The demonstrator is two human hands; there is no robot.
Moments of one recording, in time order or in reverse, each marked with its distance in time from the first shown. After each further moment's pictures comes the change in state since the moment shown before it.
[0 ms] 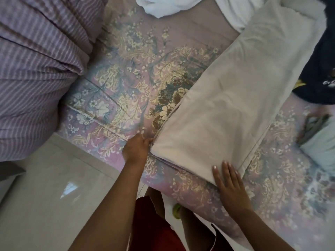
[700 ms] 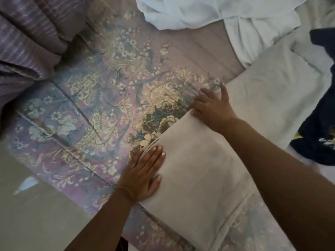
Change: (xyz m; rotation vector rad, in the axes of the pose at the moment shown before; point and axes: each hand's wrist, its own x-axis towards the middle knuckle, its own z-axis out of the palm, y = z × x) left_hand 0.037 0.032 0.088 0.154 0.436 1.060; right_hand 0.370 0.066 -0.041 0.016 -0.484 -0.257
